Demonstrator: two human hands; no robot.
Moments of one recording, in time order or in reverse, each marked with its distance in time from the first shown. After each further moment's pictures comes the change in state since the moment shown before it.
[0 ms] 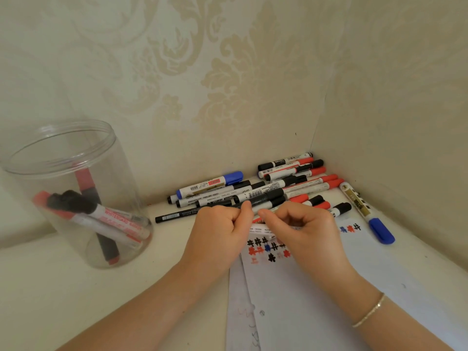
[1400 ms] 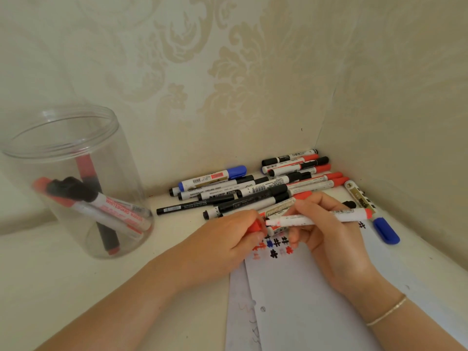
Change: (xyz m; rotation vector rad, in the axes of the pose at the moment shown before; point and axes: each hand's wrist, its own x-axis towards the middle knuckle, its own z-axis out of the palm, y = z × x) left_hand -0.002 -0.002 -0.019 0.285 -0.635 0.108; right_hand 0.002 0.006 -0.017 0.644 -0.006 0.288
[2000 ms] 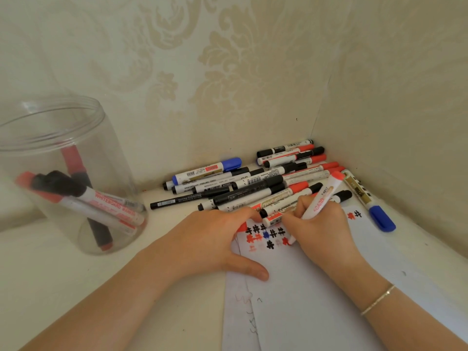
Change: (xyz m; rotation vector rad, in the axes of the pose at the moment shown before) left_hand -0.001 0.002 -0.007 0.230 -0.101 -0.064; right_hand 0.003 0.018 -0.006 -0.772 0.243 -0.018
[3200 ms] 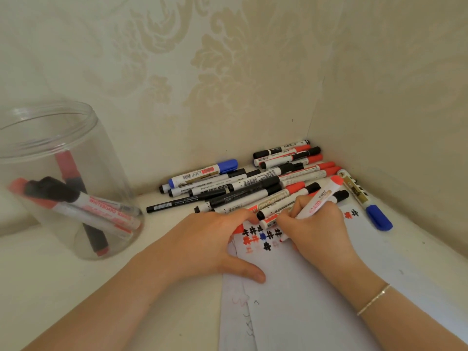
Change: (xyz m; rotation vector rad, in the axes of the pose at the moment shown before) left_hand 0.000 0.002 -0.002 -0.007 0.013 0.004; right_hand 0.000 -0.003 0.000 -0.001 0.011 0.015
